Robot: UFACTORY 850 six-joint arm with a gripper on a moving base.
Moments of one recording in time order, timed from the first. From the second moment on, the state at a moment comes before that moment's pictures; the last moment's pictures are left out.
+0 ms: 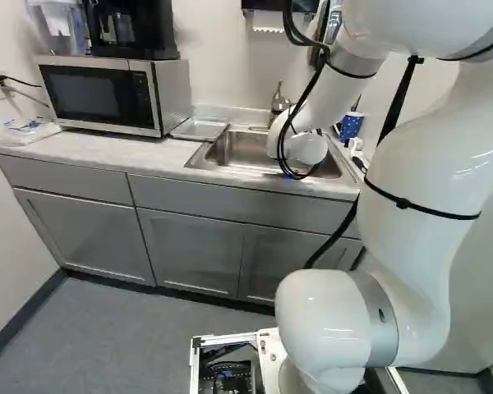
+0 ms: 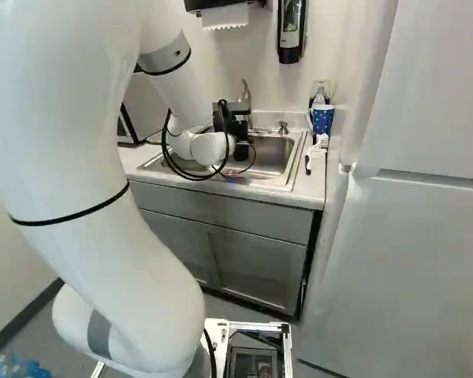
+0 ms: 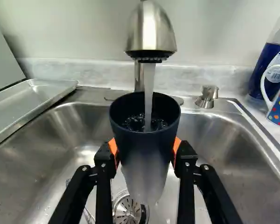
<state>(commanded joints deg) -7.8 -7.1 -38.6 -1.5 42.3 0.0</state>
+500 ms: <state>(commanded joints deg) -7.8 -7.1 -38.6 -1.5 42.3 0.0</state>
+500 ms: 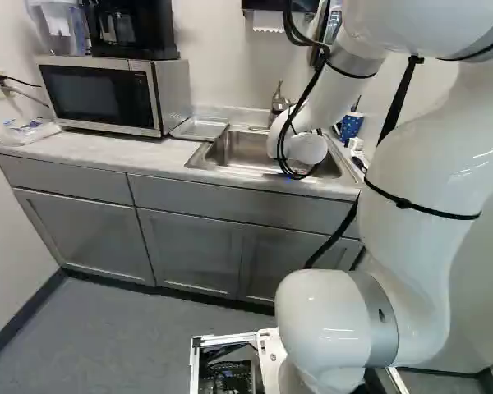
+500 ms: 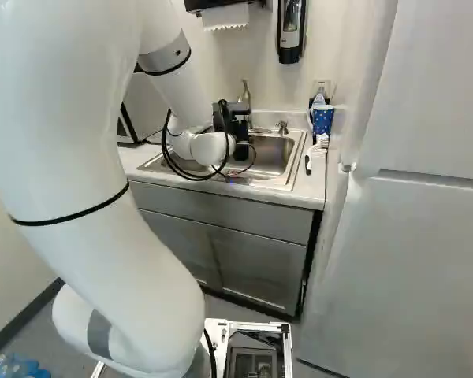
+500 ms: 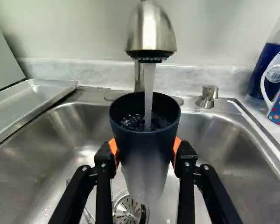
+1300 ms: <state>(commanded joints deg) -7.3 -7.2 -38.7 -1.5 42.3 0.0</state>
